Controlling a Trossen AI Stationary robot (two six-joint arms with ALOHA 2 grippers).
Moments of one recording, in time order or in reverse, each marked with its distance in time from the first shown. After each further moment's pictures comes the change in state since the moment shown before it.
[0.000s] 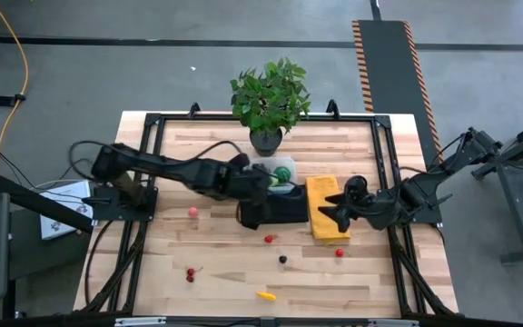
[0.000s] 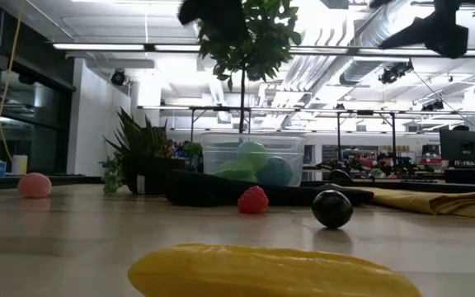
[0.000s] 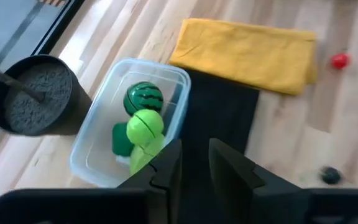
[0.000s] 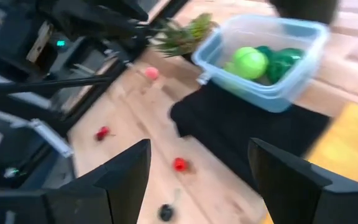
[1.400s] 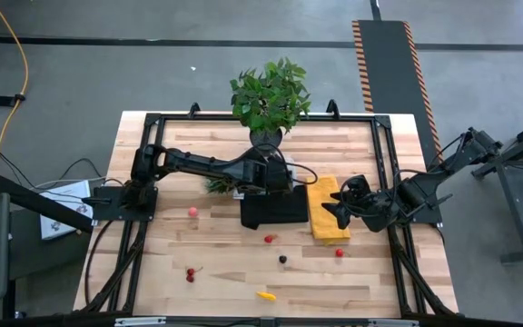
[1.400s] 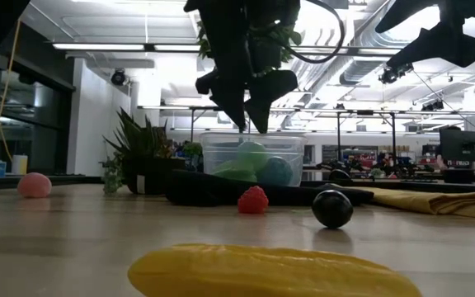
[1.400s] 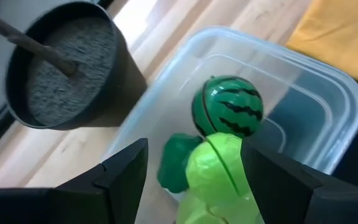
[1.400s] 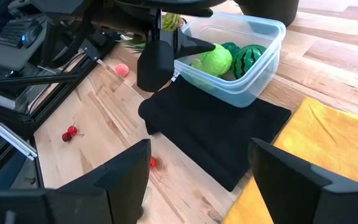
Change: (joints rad) left arm 0.167 0.313 -0.001 0.110 -0.179 -0.097; right arm 0.000 0.000 0.000 -0.157 0.044 0.086
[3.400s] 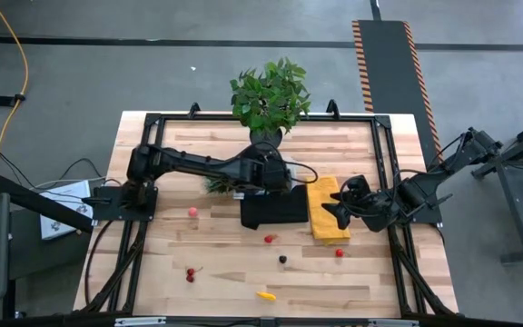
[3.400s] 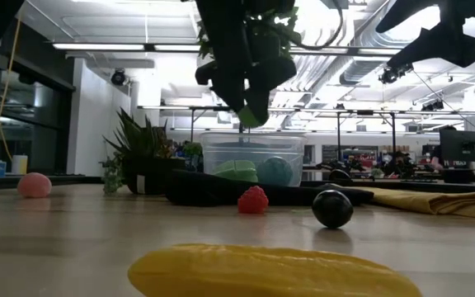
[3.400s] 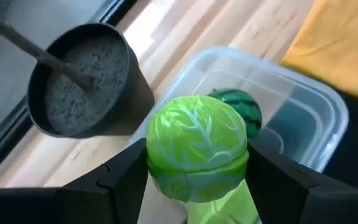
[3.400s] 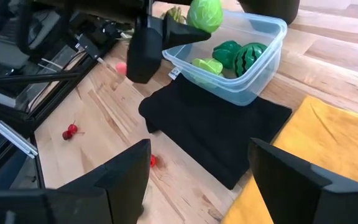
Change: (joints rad) left arm -0.006 -0.029 0.001 0.000 -0.032 0.013; right arm 0.000 0.000 0.000 0.000 -0.002 -0.001
